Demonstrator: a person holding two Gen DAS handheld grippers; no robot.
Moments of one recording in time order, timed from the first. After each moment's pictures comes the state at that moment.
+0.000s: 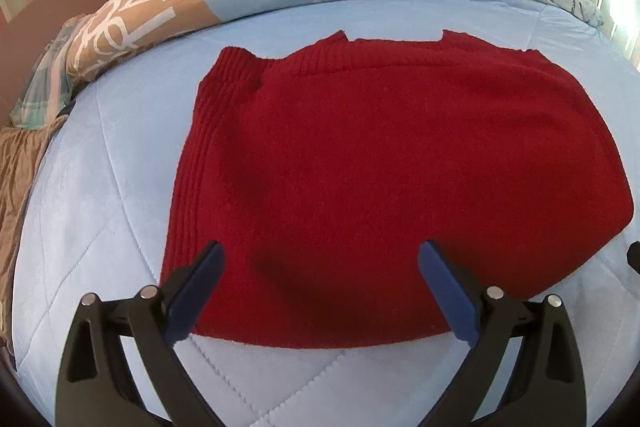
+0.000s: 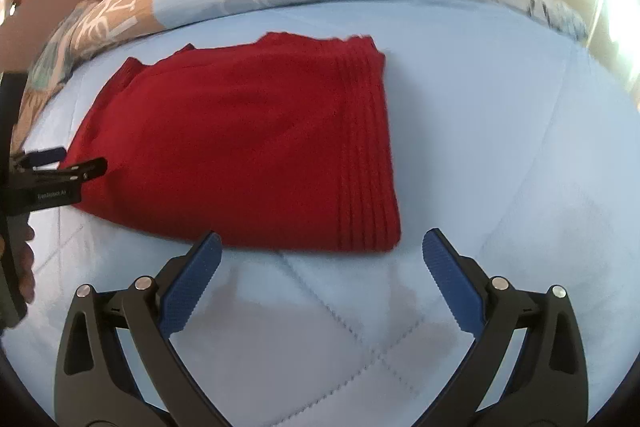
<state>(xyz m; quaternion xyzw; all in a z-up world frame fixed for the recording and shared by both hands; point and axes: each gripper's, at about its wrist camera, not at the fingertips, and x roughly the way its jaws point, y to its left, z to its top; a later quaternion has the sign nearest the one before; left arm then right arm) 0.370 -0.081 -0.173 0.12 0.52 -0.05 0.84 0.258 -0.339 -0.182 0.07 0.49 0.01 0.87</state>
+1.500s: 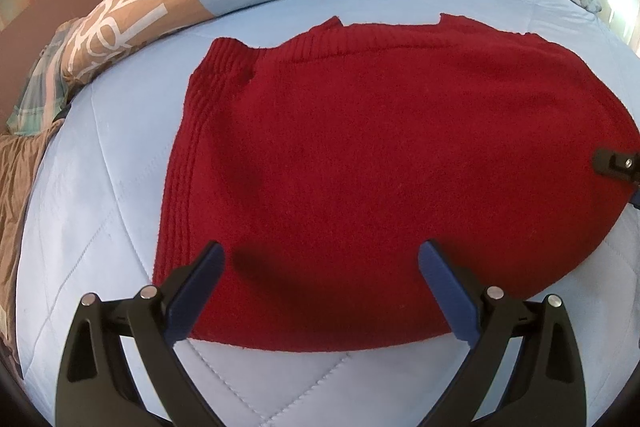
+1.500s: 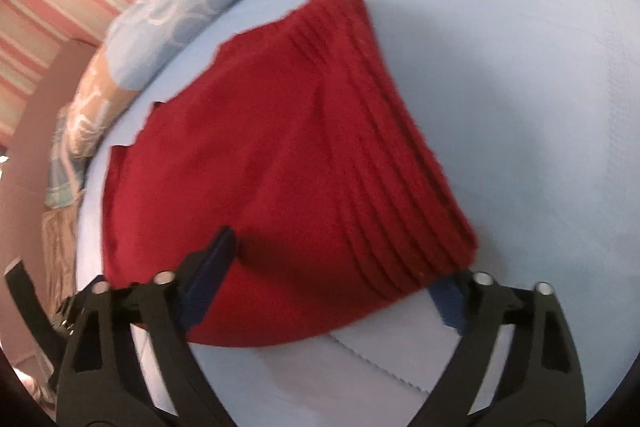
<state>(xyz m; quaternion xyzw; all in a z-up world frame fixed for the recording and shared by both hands) 0.371 -0.085 -0.185 0.14 0.53 -0.05 0.83 0.321 -0.364 -0.226 0.29 0.54 -0.01 0.79</state>
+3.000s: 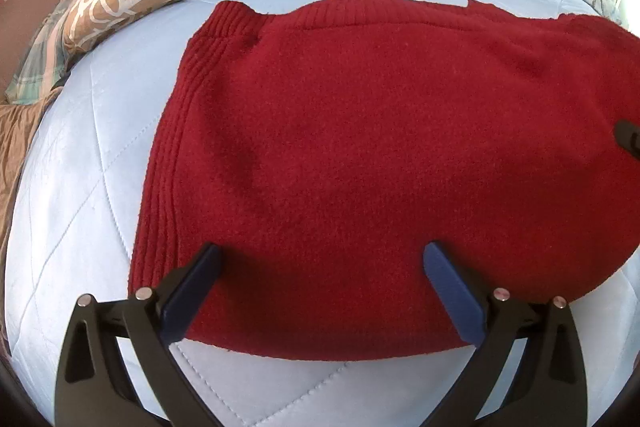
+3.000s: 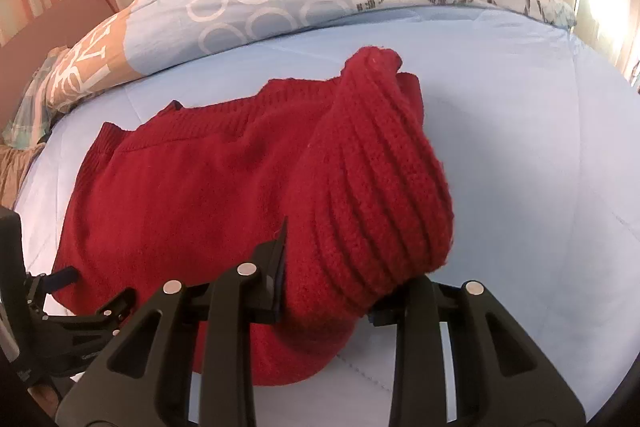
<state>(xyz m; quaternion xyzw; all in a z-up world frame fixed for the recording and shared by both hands) 0.383 -0.076 -0.205 0.11 0.57 -0.03 0.81 0.343 -0.296 -0.182 0.11 0.46 -0.04 0.88</state>
